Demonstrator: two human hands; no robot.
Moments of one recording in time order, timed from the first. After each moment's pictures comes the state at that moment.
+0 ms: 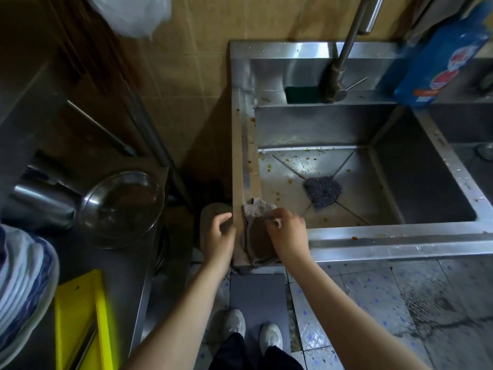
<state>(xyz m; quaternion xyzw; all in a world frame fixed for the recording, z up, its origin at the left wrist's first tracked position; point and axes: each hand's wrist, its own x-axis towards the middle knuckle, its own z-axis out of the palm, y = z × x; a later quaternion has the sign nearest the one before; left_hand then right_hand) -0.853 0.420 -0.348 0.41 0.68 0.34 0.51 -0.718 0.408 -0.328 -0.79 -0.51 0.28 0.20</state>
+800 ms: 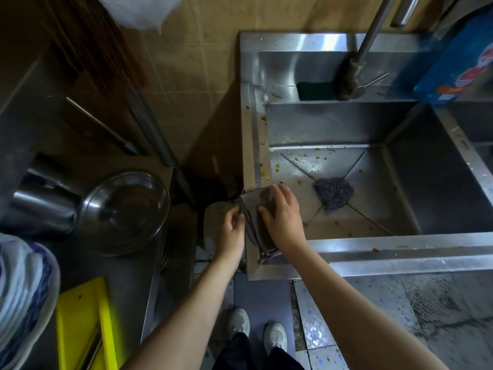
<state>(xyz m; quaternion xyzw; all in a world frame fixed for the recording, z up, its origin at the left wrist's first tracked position) -0.855 0.457 -0.347 0.41 0.67 0.31 0.54 -0.739 0.463 -0.350 -0.73 -0.58 0.27 0.24</state>
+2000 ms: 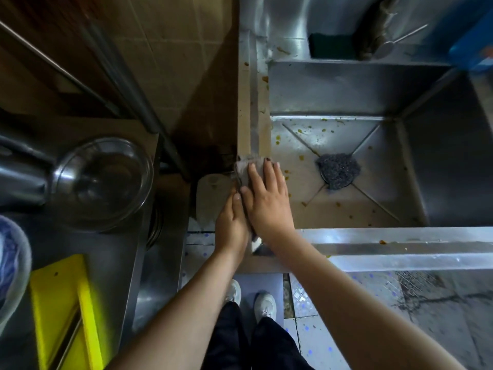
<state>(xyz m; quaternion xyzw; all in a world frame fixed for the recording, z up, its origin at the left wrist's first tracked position) -0.830 0.454 -0.391 0.37 0.68 0.37 0.52 -0.753 0.472 -0.384 -0.71 -0.66 0.19 0.15</state>
